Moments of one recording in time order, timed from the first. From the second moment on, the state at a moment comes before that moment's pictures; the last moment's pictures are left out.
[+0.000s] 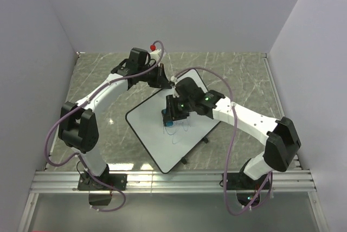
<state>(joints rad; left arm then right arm) -0.43 1.72 1.45 -0.41 0.59 -0.28 0.82 1.51 1.23 -0.55 -0.25 0.58</state>
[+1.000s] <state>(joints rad) -0.43 1.70 1.48 -0.51 0.58 -0.21 0.87 1.52 1.15 -0.63 -0.04 0.65</state>
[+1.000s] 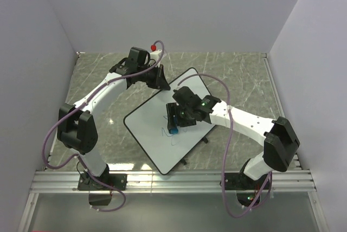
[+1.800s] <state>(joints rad) -0.43 1.68 1.47 -0.52 0.56 -0.22 0.87 1.52 1.29 -0.70 0.01 0.70</state>
